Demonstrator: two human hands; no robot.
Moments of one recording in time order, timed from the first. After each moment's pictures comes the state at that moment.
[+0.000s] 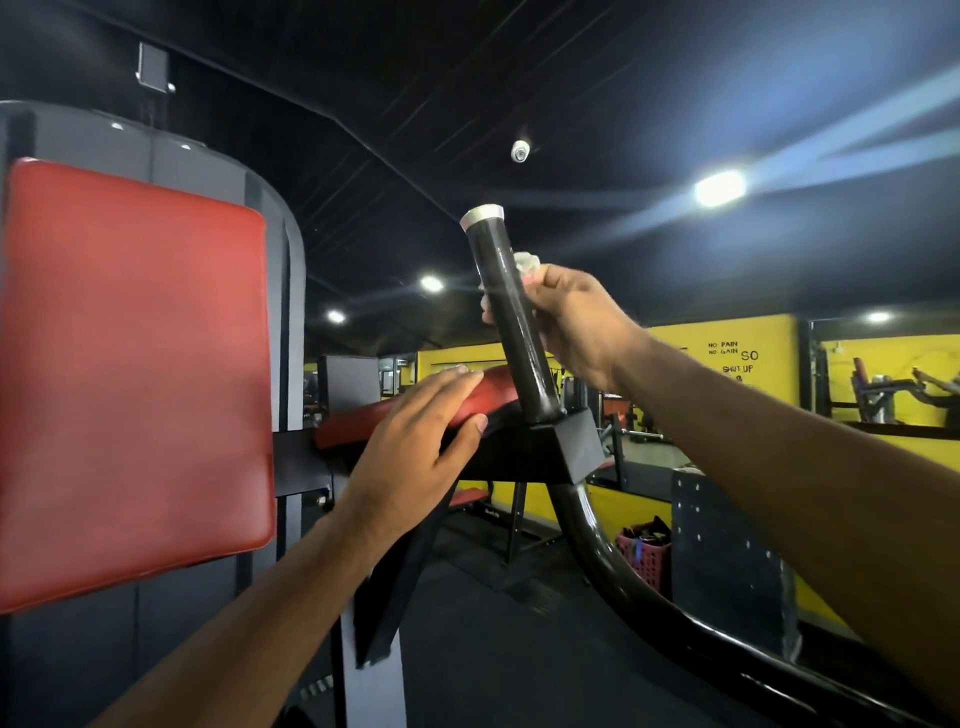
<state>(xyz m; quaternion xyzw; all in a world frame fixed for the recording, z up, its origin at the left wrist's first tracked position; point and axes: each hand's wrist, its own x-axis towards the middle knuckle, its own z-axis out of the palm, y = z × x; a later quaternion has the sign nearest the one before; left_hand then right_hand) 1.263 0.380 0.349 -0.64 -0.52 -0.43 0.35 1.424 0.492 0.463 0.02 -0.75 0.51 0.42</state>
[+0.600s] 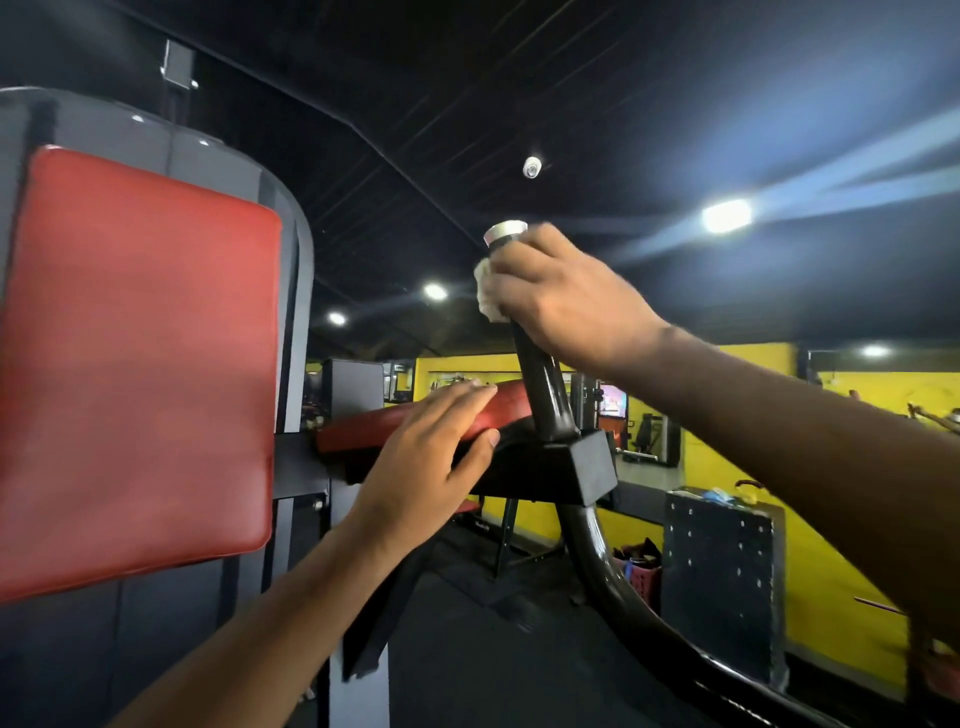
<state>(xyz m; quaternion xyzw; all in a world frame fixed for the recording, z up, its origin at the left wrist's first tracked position) 1.260 0.384 0.348 -0.64 -0.50 -0.45 0.38 1.421 0.457 0.502 0.09 -0.71 -0.54 0.45</state>
